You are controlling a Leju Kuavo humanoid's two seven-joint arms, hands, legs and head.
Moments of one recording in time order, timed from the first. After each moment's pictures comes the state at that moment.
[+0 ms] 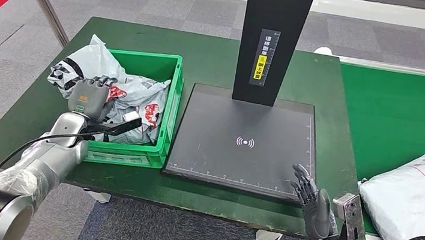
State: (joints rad) left arm -0.79 0.19 -0.17 -0.34 -1.50 0.67 0.08; right arm 0.04 -0.10 0.08 -1.40 -0.08 0.42 -0.45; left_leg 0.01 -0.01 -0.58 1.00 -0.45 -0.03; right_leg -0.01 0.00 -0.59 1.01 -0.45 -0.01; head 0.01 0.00
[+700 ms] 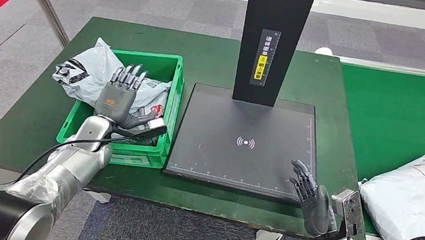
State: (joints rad) left arm -0.77 0.06 -0.15 -0.42 -1.56 0.70 0.03; right arm 0.02 -0.09 0.09 -1.40 -0.07 0.43 -0.45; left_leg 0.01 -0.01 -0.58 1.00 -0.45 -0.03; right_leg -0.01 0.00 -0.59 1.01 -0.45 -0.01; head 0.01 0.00
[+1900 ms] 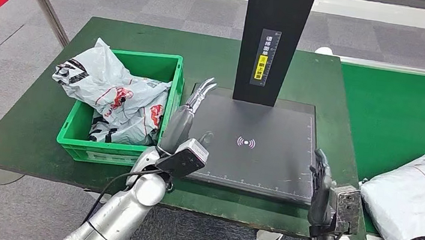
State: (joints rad) left arm -0.40 -0.21 -0.43 -1.18 -0.56 0.25 -0.31; right arm 0.02 0.08 0.05 -1.49 0.16 0.04 -0.50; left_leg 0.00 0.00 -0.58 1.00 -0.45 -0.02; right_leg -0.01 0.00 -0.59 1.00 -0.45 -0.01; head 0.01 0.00
